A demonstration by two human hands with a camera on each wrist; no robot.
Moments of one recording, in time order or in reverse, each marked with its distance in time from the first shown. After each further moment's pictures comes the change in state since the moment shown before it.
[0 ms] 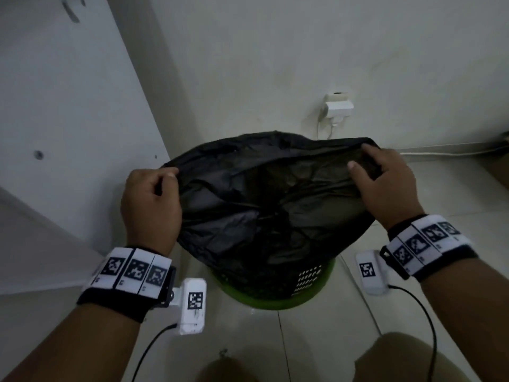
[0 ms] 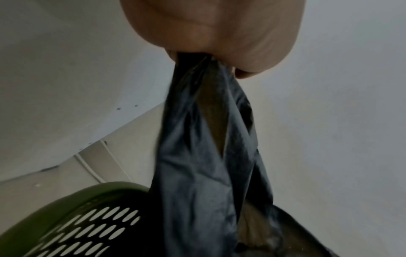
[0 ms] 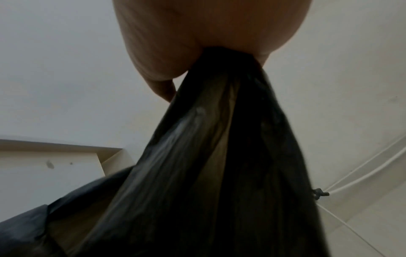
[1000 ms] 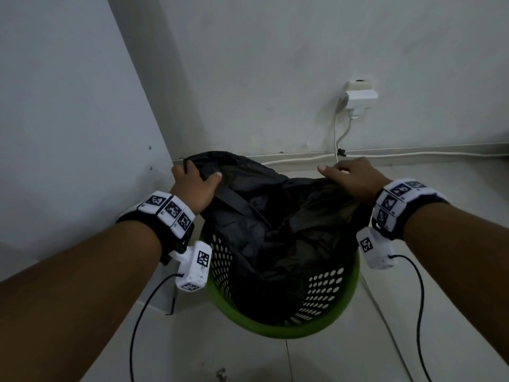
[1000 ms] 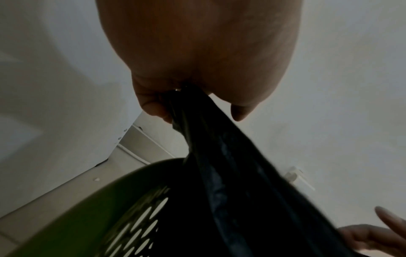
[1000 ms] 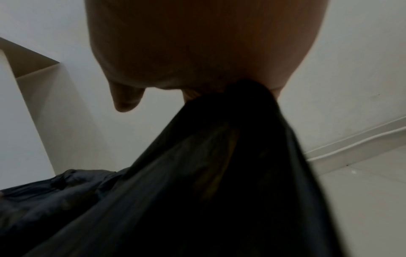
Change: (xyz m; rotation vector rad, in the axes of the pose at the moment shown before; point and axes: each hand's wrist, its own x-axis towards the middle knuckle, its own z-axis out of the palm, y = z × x) left_hand 0.058 -0.076 0.118 0.282 -0.696 -0.359; right_hand 0.071 0.042 0.104 -0.145 -0.642 0.250
